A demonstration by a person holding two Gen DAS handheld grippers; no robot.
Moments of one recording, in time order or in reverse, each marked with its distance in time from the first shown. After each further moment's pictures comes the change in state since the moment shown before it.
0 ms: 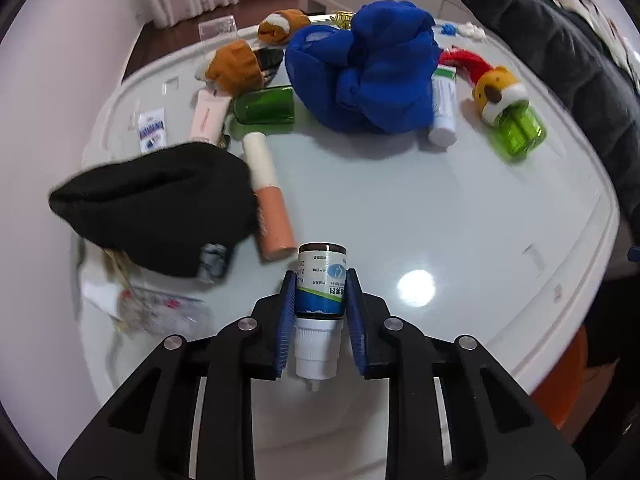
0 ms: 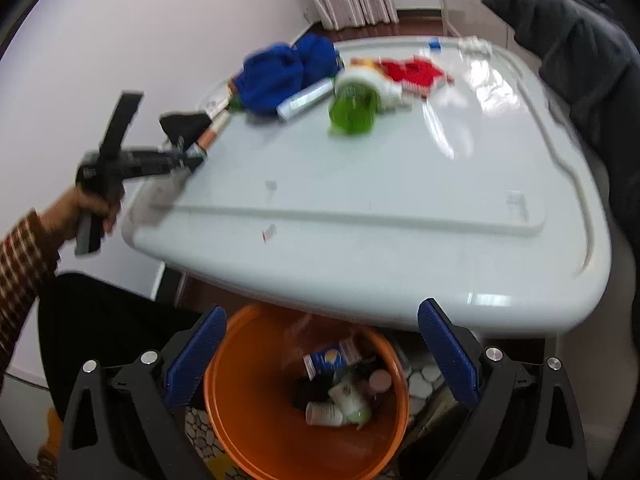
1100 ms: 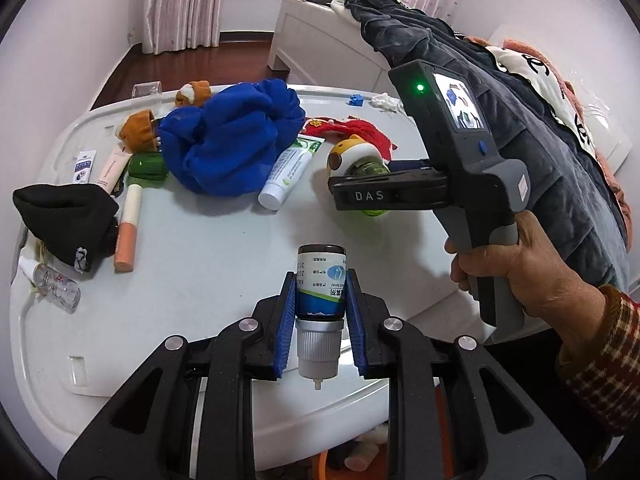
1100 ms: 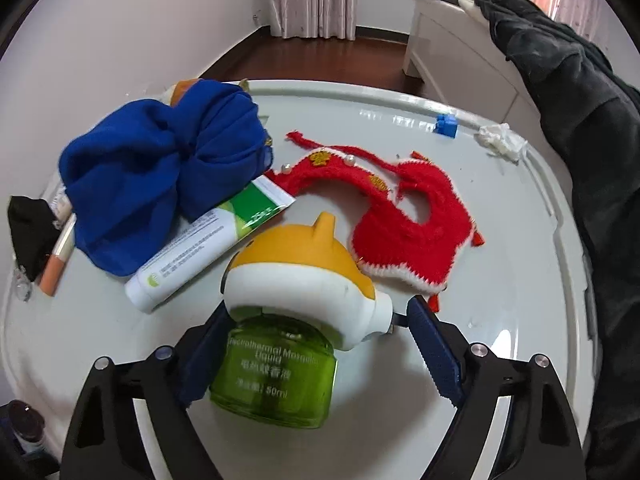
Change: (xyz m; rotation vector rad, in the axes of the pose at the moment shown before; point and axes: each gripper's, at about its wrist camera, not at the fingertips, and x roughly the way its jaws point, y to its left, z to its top) left arm -0.046 -0.099 0.001 -0.083 -0.242 -0.186; right arm 0.153 -0.008 0.166 -0.060 -0.013 -0.326
